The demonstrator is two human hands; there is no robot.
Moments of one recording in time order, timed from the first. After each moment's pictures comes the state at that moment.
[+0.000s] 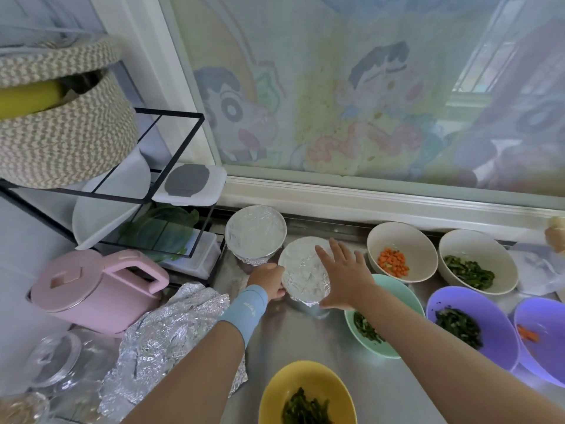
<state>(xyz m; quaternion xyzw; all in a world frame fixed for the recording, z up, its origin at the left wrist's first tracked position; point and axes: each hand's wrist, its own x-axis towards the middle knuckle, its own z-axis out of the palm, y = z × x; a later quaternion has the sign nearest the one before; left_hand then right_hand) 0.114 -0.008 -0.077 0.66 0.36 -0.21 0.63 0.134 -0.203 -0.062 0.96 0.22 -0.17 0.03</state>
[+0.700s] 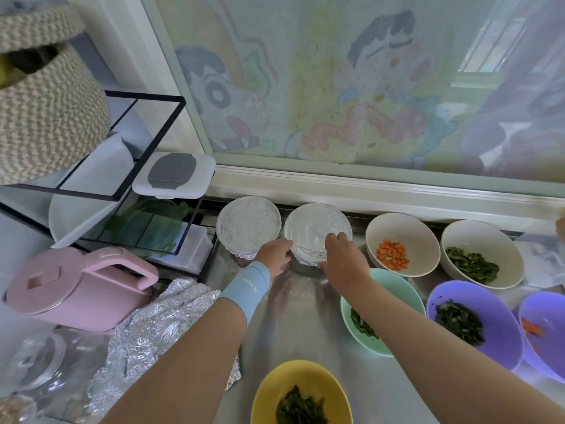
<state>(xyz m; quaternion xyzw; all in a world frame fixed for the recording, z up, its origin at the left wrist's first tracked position) 0.150 -0.027 -0.071 0.69 0.27 -0.20 0.64 0.157 -0.198 -0.077 0.99 0.11 -0.09 -0.10</state>
